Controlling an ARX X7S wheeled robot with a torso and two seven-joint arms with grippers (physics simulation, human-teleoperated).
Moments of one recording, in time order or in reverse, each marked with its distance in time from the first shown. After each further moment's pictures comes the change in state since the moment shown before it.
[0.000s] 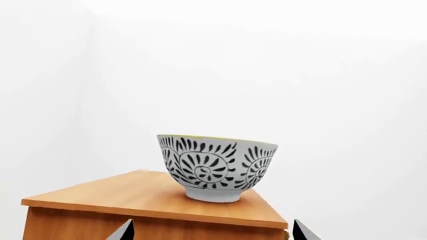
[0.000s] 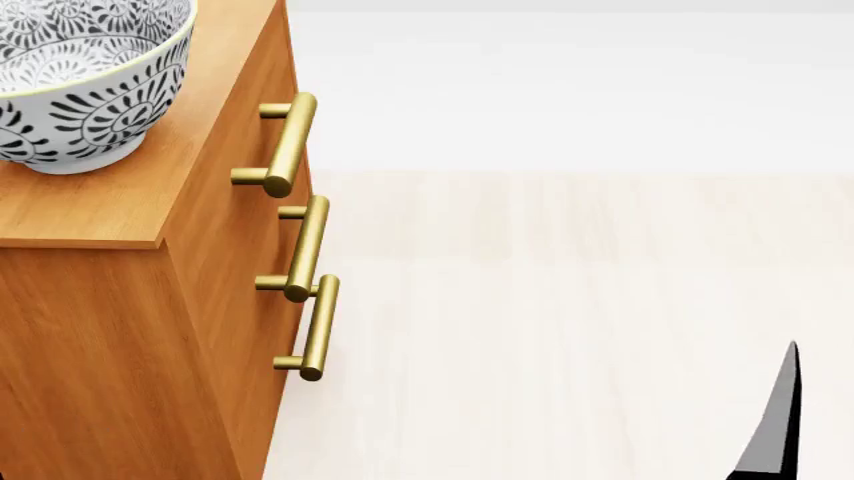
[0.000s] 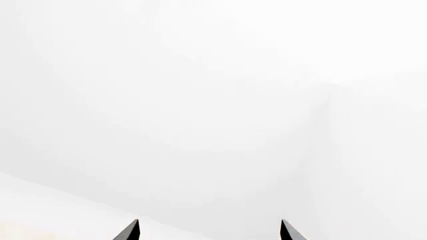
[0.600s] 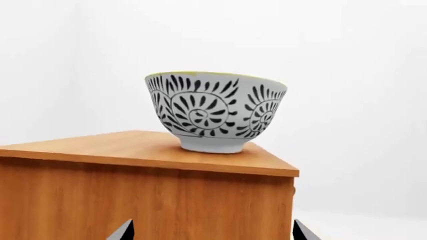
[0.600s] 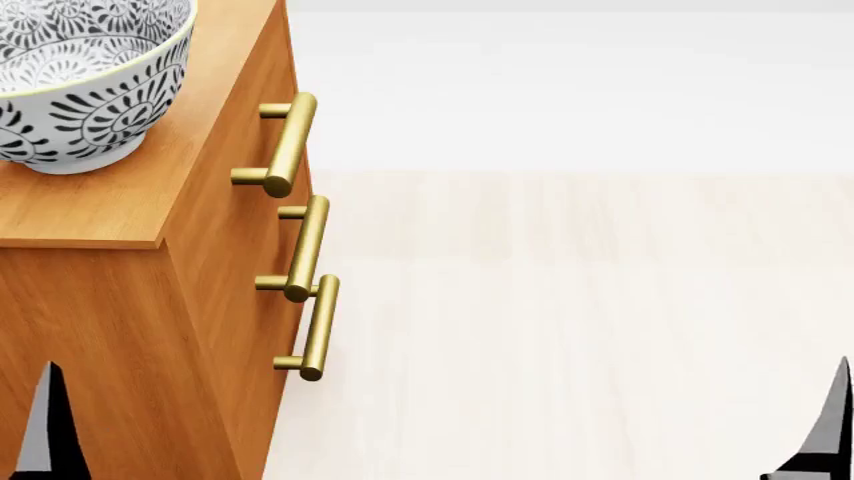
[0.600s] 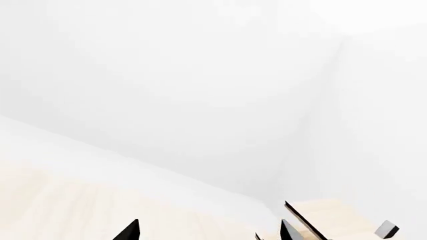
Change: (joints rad) left arm -0.112 0.047 0.053 -0.162 -0.035 -0.078 0.035; right arm -0.013 -0.014 -0.022 0.282 0.181 -0.145 -0.189
